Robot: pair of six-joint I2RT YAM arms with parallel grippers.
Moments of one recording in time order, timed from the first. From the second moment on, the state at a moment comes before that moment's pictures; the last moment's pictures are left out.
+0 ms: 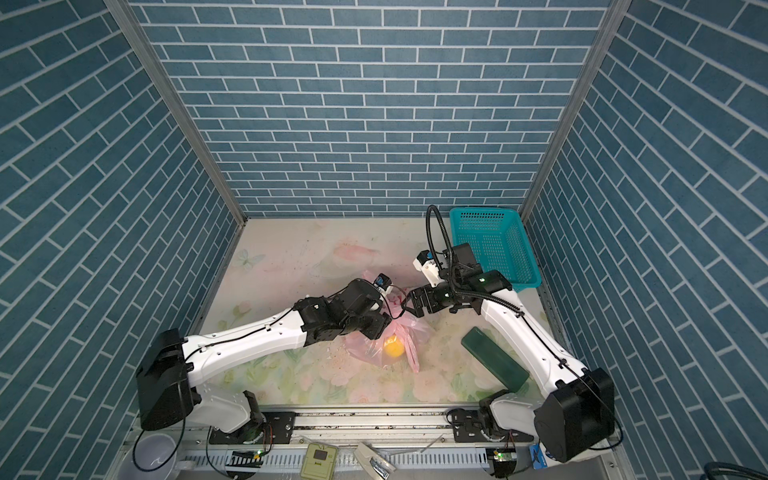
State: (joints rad) left arm -1.01 1.49 1.10 -0.46 -0.12 -0.30; right arm 0.45 1.26 1.10 -0.82 -0.51 0.02
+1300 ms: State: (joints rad) left arm -1.01 1.34 0.96 -0.35 -0.12 -0.24; right arm 0.58 1.38 1.05 -0.65 -0.46 -0.03
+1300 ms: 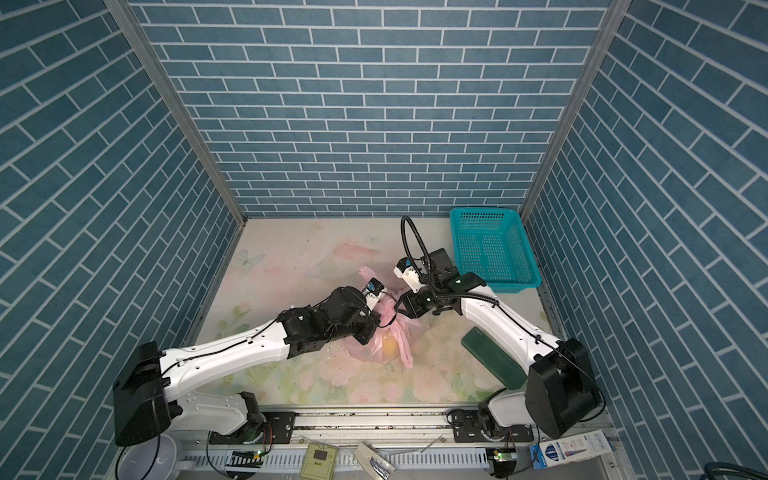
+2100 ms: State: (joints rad) left arm -0.95 1.02 0.79 -0.45 -0.28 -0.23; right arm 0.41 1.24 1.00 -0.65 -0.28 0.16
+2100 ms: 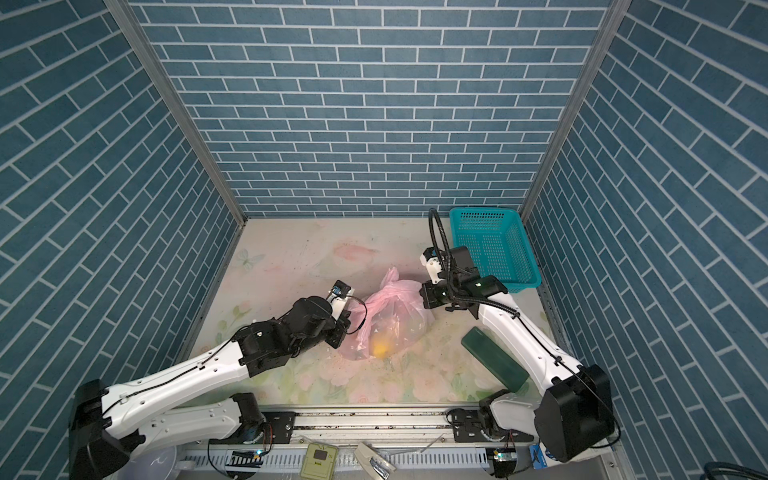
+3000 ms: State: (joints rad) left arm -0.80 0.88 0.68 -0.48 -0.30 -0.21; right arm 0.25 1.24 0.93 -0.73 -0.21 0.35
